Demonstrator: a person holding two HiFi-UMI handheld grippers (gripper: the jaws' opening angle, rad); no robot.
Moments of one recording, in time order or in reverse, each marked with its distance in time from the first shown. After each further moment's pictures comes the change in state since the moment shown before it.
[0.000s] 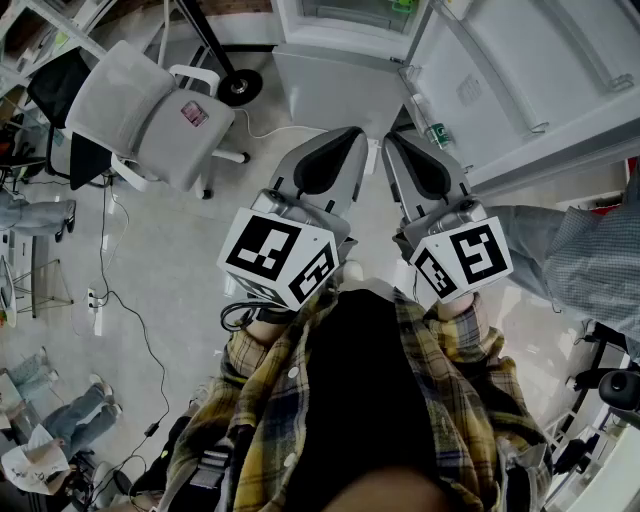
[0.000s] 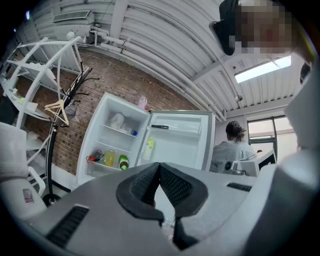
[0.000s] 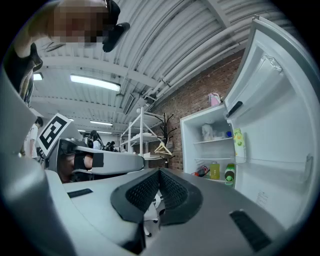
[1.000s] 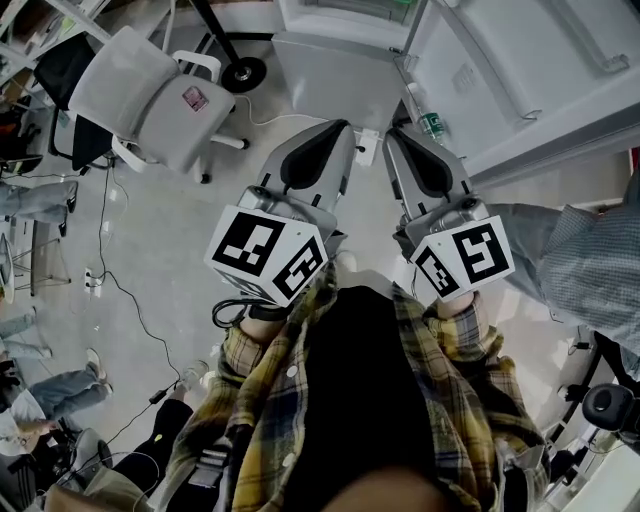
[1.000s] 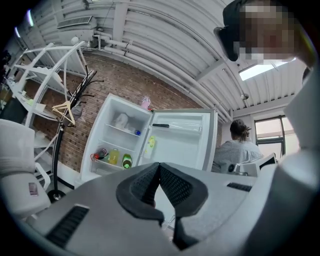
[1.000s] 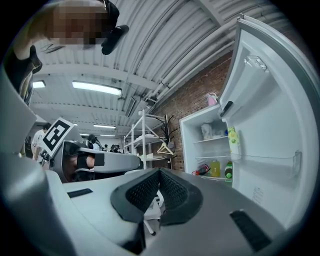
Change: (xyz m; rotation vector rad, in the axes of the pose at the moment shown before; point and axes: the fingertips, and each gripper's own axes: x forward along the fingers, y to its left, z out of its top) left arm 0.005 -0.022 -0.017 -0.018 -0.018 0.079; right arm -0.037 -0.021 -0.010 0.029 -0.016 0.044
